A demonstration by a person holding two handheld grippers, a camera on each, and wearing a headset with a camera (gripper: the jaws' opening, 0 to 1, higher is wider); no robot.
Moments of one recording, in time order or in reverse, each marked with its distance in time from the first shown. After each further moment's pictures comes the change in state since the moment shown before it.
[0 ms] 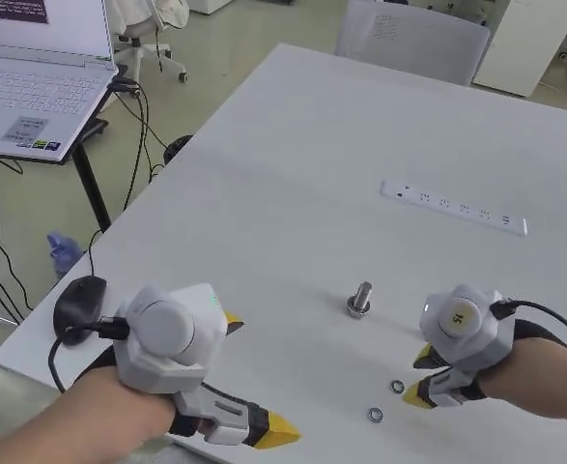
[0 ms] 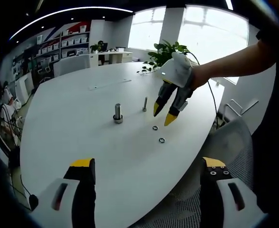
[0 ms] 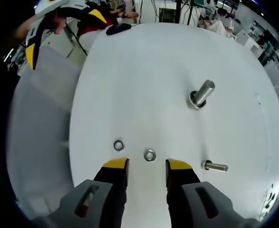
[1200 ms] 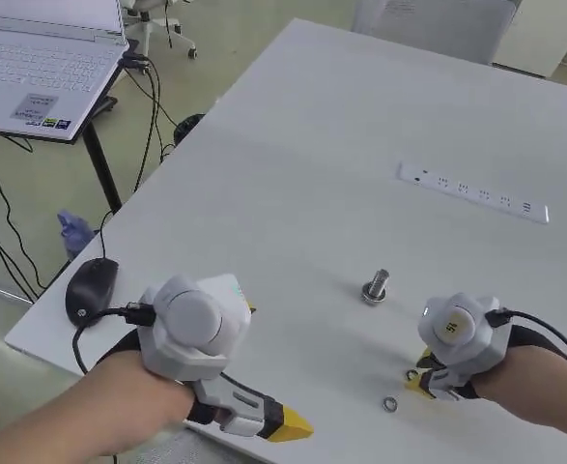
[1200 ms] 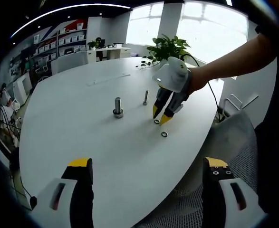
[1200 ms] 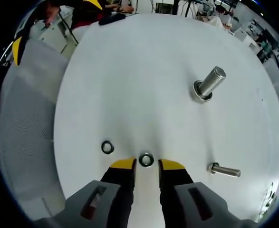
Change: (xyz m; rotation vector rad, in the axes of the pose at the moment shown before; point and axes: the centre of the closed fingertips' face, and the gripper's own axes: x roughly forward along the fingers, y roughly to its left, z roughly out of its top) left arm 0.008 0.007 -0.012 0.018 0.050 -0.008; right arm 0.029 -0.004 -0.009 0.006 0.059 -0.044
